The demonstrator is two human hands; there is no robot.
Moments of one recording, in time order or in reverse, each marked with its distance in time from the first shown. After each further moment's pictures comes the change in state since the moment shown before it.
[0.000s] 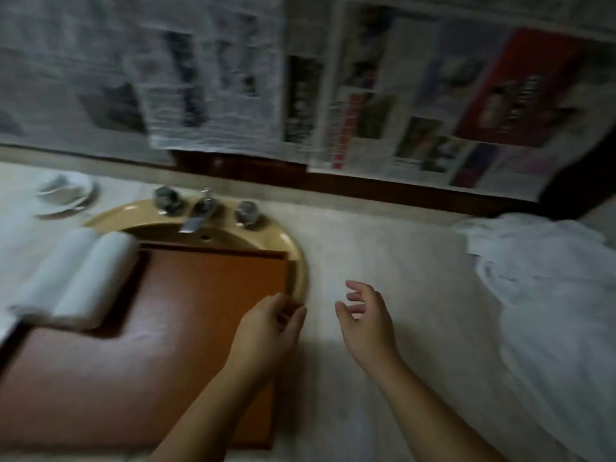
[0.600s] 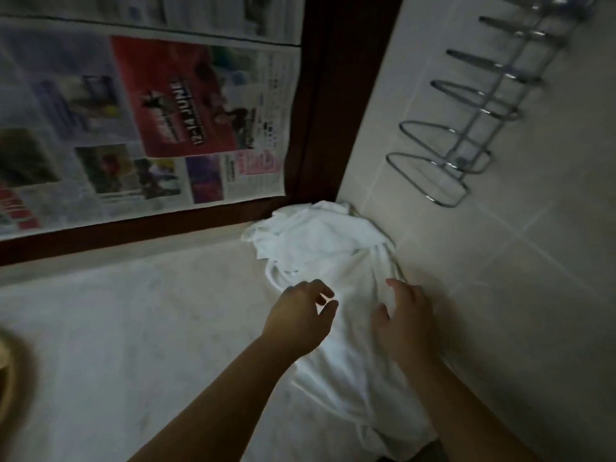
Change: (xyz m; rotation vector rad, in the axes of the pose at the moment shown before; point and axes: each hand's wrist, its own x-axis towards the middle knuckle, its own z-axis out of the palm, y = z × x) left_hand 0.044 0.308 0.355 0.060 -0.434 0.474; right_hand 0.012 0.200 -0.426 -0.664 0.586 0.229
